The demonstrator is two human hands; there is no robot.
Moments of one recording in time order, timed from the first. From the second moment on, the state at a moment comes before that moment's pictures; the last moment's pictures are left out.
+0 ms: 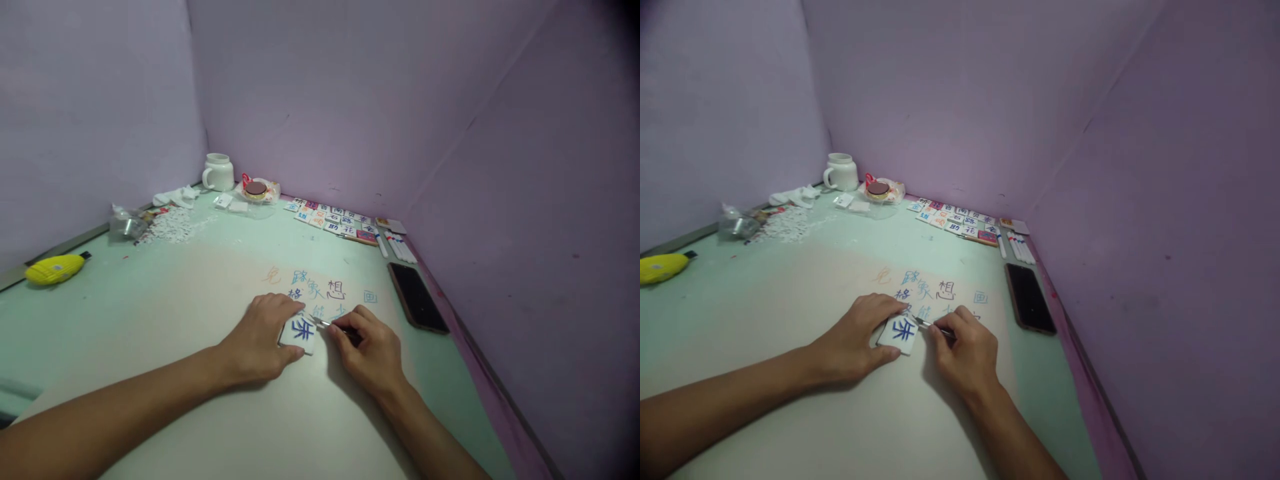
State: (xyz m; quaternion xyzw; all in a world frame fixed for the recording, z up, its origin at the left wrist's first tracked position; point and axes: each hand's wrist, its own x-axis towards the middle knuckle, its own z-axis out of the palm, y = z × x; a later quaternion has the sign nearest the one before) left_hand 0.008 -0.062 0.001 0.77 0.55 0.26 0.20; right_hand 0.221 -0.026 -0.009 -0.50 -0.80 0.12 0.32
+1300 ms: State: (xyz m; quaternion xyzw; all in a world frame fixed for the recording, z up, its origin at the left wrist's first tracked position) left_hand -0.001 -0.085 0.000 0.79 0.52 0.26 0.20; right_hand 0.205 -0.039 -0.012 -0.51 -0.76 0.16 0.36
